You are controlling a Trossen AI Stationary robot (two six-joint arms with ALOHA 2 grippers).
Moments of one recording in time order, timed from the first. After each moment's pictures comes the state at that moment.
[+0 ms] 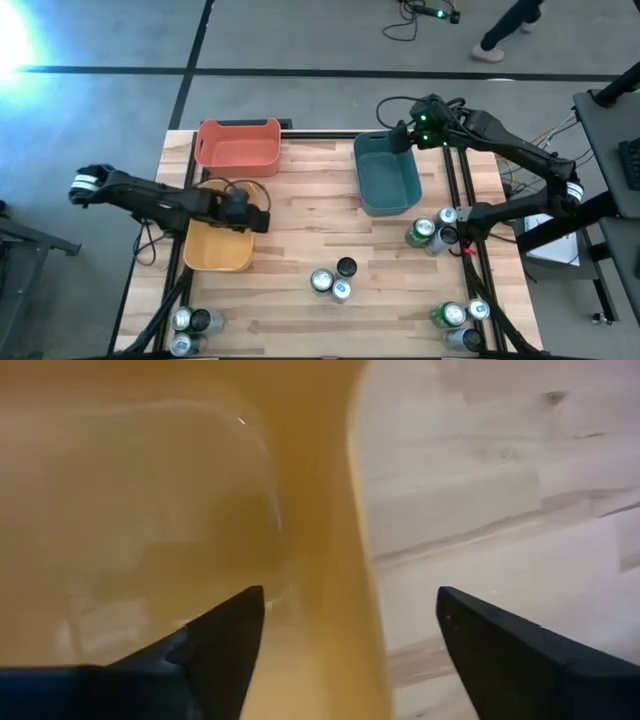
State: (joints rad) left arm -0.10 1.16 0.68 -0.78 -0.23 -1.49; right arm -0.56 1.27 1.34 -0.99 0.19 0.63
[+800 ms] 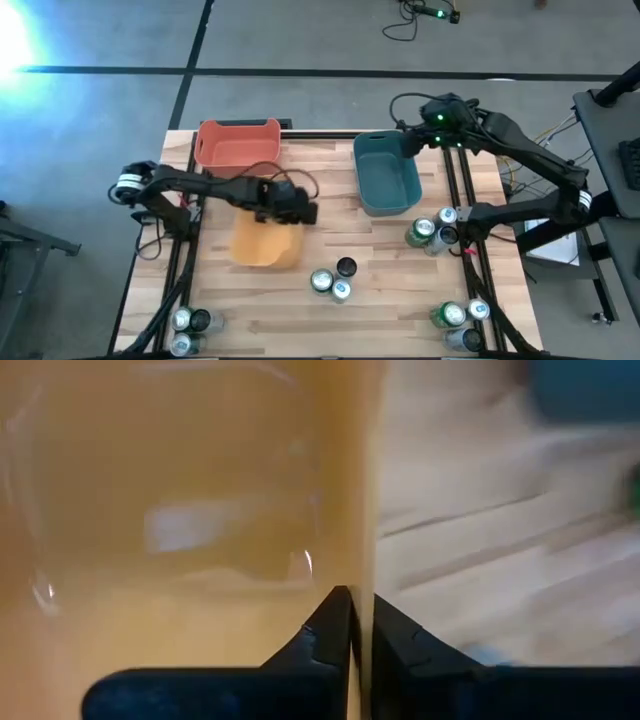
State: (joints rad) left arm 0.01 1.60 1.18 -0.69 -0.11 -1.42; right arm -0.56 1.17 1.33 -0.99 0.18 0.45
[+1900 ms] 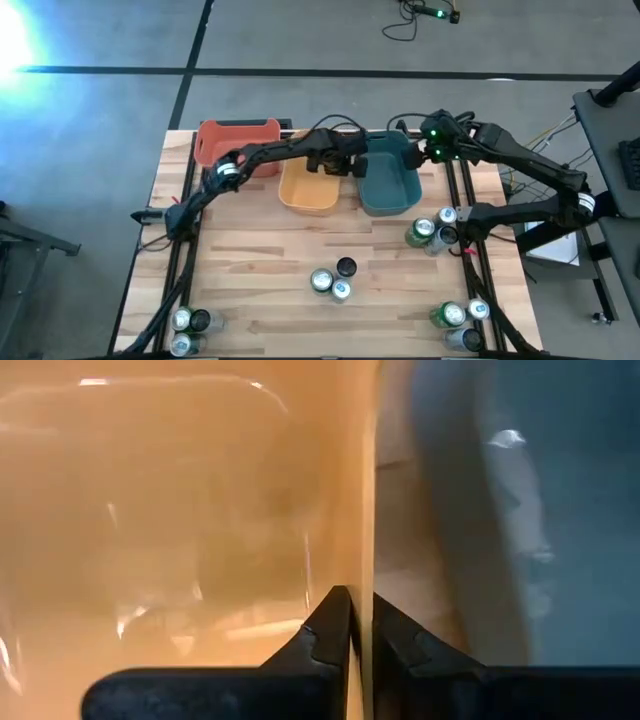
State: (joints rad) left arm 0.33 2.40 2.23 -1.06 -0.11 -1.01; right arm -0.55 1.13 1.16 -1.06 0.19 0.59
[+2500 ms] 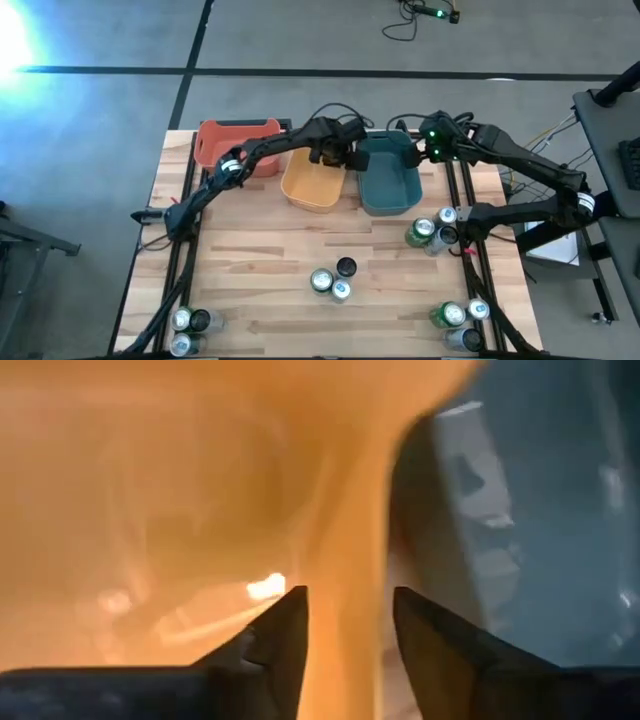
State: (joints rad) left arm 0.39 2.44 2.35 -1.11 0.02 -0.85; right arm -0.55 1.13 1.14 -1.04 0.21 0.64
